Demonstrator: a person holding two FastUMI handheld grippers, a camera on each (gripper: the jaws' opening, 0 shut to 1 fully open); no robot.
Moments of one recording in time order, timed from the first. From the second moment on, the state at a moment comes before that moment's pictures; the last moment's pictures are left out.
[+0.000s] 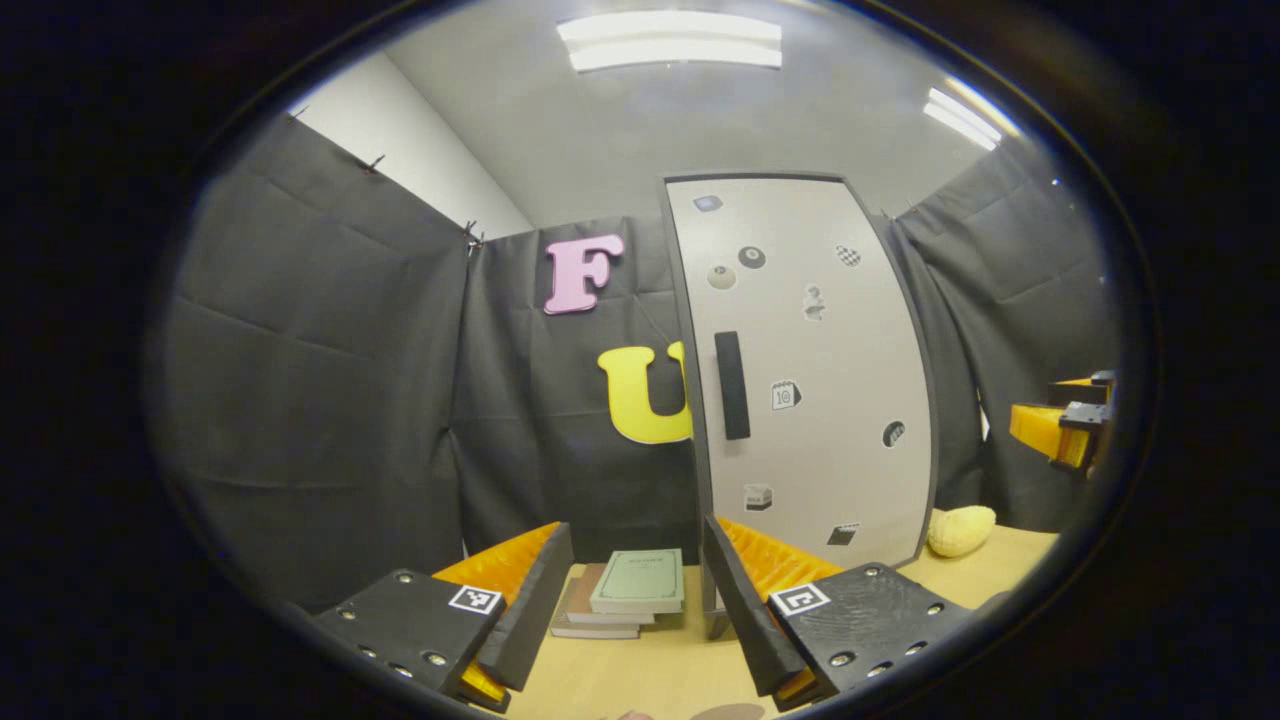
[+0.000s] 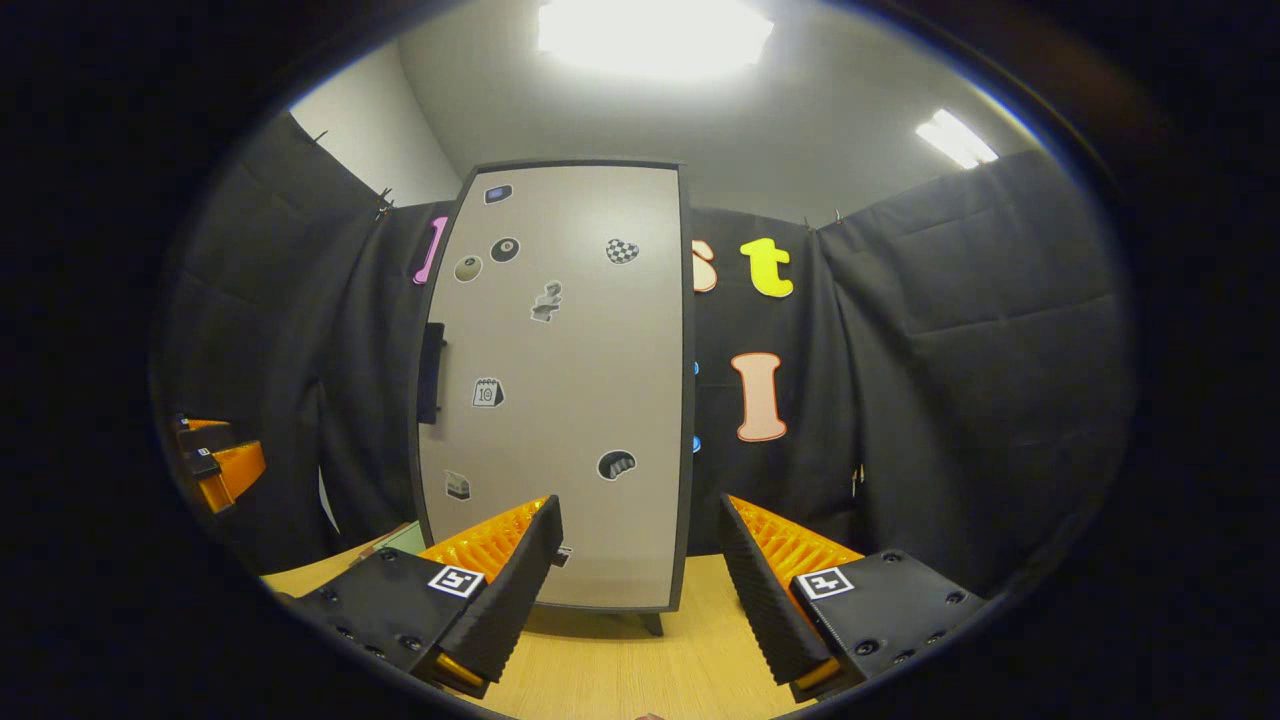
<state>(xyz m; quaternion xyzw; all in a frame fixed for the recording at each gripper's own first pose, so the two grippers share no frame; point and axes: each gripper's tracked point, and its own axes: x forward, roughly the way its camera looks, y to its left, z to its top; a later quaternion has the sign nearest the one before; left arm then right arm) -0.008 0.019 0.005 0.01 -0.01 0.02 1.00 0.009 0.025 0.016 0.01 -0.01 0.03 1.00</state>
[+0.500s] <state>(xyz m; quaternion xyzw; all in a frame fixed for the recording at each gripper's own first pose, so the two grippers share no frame) -0.037 0.098 -0.006 0.04 0.00 0.08 1.00 0.050 0.103 0.051 0.02 -0.02 0.10 0.99</state>
